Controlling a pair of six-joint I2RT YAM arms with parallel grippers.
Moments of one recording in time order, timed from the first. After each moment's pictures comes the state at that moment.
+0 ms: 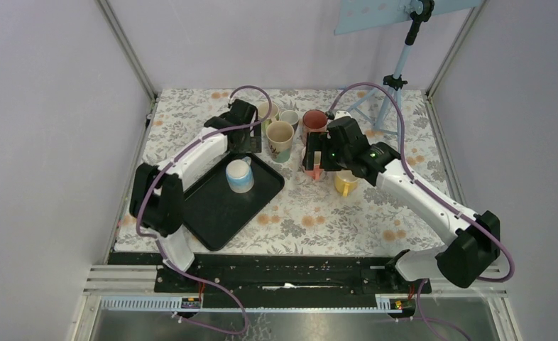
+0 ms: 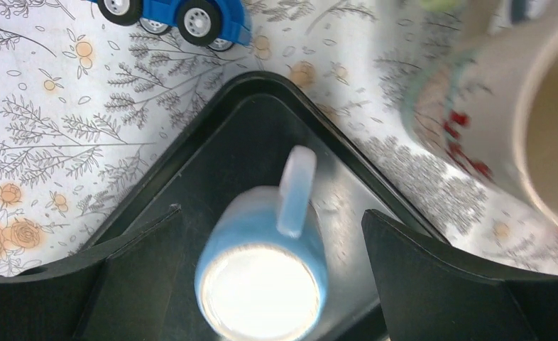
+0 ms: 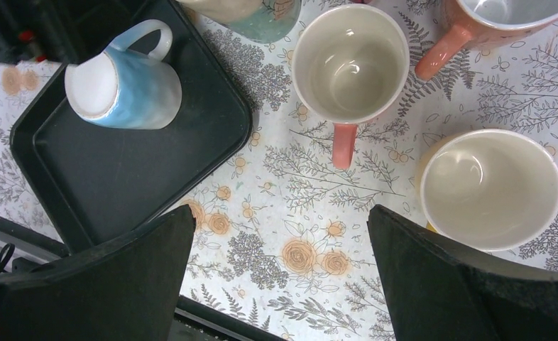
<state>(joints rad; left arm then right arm) -0.45 1.71 1.40 -0.67 -0.28 -0.40 0.64 1.37 1.22 -0.62 0.08 0.52</state>
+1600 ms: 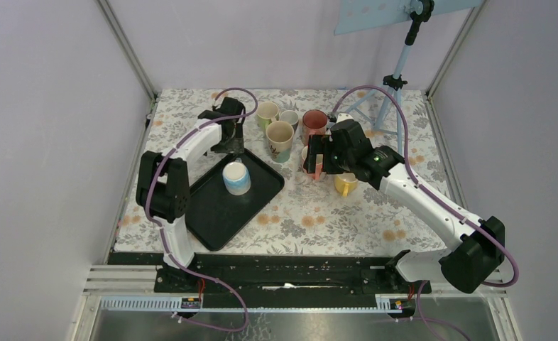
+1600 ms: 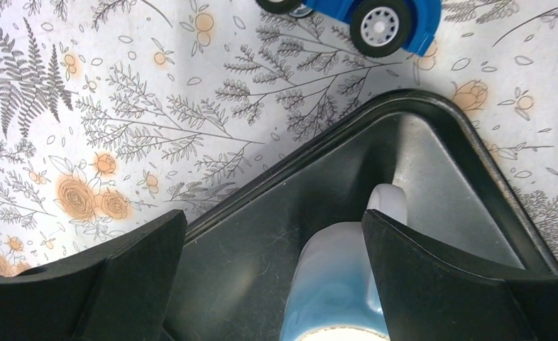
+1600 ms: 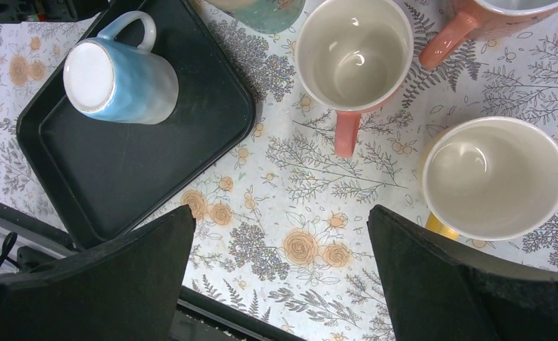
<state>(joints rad) -0.32 1.89 1.52 -0.81 -0.40 -0.37 0.64 1.32 1.18 -0.62 0.07 0.52</state>
